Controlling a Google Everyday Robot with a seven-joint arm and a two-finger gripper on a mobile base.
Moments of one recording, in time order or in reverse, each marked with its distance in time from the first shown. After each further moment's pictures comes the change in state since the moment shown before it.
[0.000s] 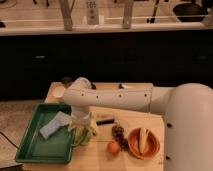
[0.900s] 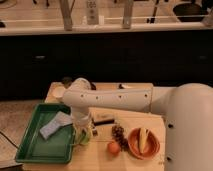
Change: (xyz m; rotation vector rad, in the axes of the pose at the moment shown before) arm -0.003 -0.003 0.000 0.001 0.011 0.006
